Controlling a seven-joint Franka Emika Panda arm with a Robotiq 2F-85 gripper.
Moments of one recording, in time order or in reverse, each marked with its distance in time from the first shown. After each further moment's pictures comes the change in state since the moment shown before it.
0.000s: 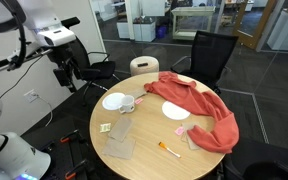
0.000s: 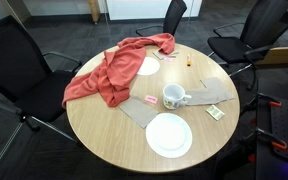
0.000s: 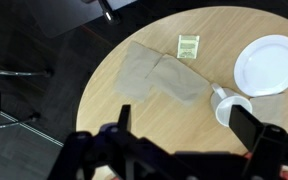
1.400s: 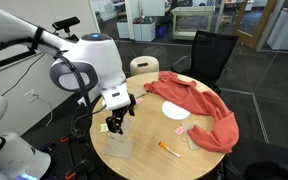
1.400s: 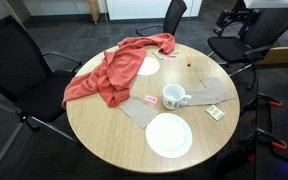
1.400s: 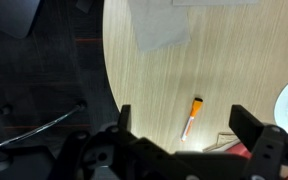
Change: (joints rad) arm -0.183 0.599 -0.181 0.099 -0.077 0.527 0.325
